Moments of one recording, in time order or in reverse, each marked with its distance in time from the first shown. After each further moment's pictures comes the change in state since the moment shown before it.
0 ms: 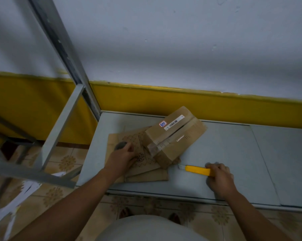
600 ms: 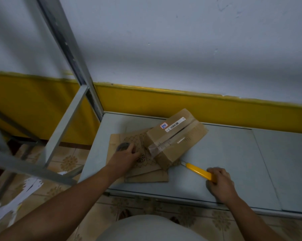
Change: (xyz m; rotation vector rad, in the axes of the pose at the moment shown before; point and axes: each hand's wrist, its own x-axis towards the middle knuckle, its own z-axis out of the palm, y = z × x) left_hand 0.002 0.014 -0.013 0.240 -0.201 0.009; right_hand -0.006 0.007 0.002 0.152 0.014 -0.027
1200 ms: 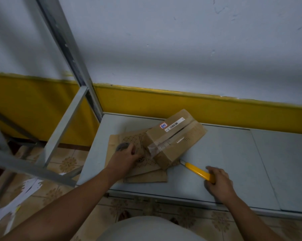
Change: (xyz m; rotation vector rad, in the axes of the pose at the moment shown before) left_hand -0.006 0.008 -0.006 0.014 0.055 0.022; right_hand -0.003 -0.004 -0.005 0.030 -0.035 0.019
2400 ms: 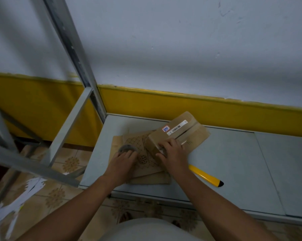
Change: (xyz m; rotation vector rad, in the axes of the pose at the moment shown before) left_hand -0.023 -0.001 -0.002 -0.102 0.025 -0.119; right_hand 0.028 -0.222 0.029 -0.085 0.210 -0.491
